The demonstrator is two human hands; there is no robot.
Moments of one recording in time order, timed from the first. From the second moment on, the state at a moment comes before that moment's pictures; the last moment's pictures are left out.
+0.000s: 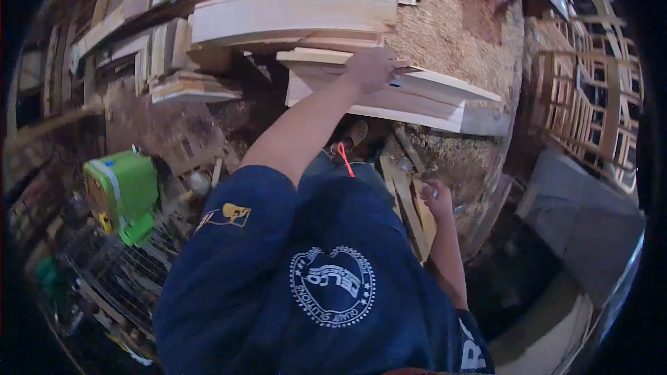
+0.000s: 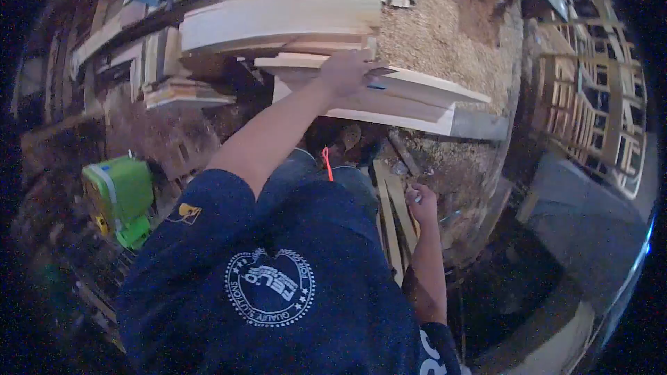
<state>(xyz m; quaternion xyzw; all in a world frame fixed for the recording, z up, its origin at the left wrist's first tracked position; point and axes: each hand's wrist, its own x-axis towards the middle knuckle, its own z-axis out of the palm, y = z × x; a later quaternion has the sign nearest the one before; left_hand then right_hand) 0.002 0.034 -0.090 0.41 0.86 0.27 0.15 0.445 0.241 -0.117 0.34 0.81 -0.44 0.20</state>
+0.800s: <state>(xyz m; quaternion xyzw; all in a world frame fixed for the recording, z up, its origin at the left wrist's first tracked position) -0.017 0.021 -0.090 0.45 0.84 0.25 0.17 0.430 0.184 -0.062 0.55 0.66 -0.49 0.16</state>
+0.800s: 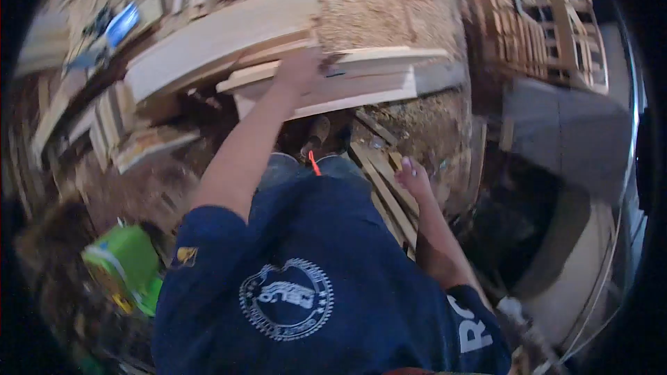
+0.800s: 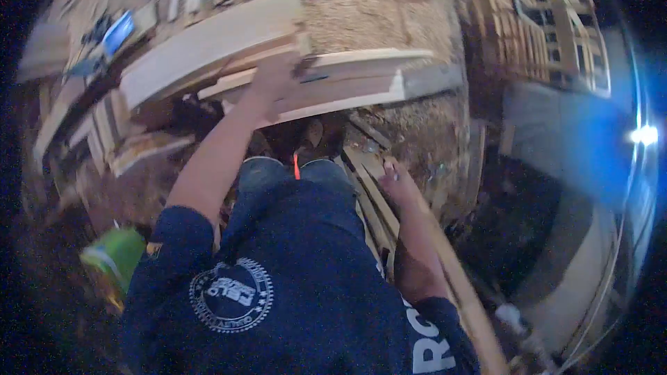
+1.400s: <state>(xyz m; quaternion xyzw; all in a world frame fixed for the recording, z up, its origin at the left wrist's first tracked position) 0.009 0.028 -0.059 0.42 0.87 0.24 0.12 0.337 0.340 -0.122 0.48 0.69 -0.52 -0.13</state>
